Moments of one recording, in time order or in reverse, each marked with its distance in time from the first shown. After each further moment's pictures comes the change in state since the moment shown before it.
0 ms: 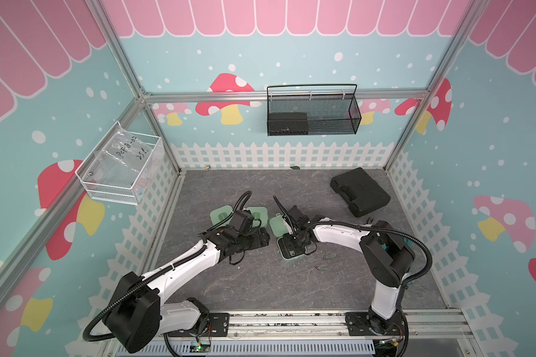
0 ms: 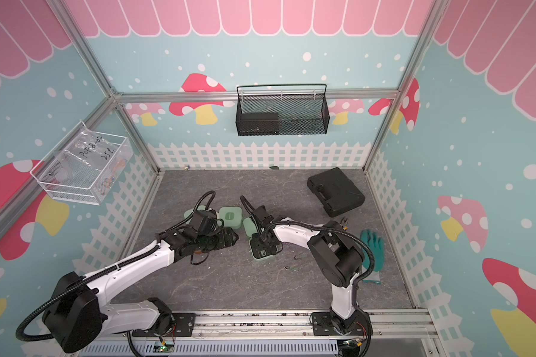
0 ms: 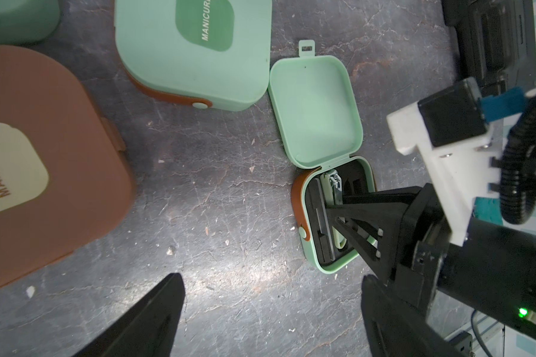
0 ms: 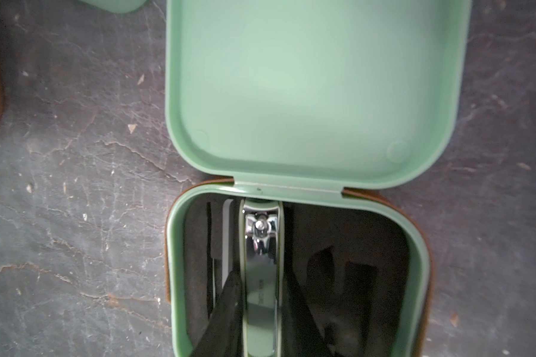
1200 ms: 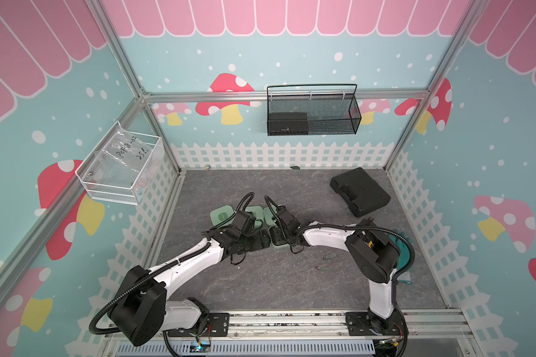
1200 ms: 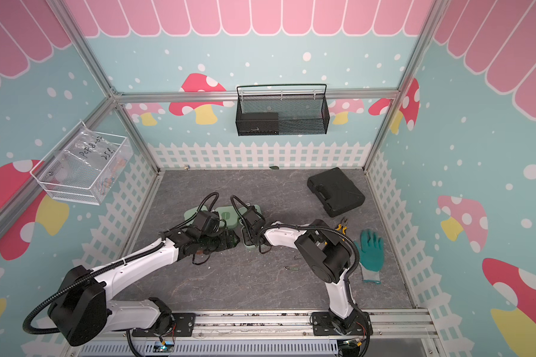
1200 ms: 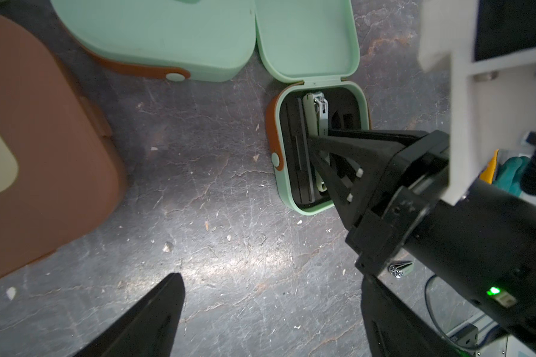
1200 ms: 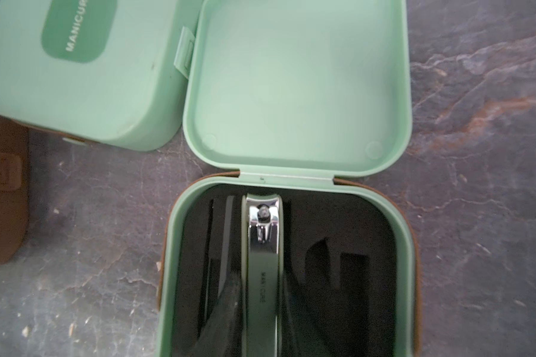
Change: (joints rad) left arm 0.000 0.046 0.000 -0.002 0.030 0.003; right arm 0.065 0.080 -0.001 0.262 0.209 0.032
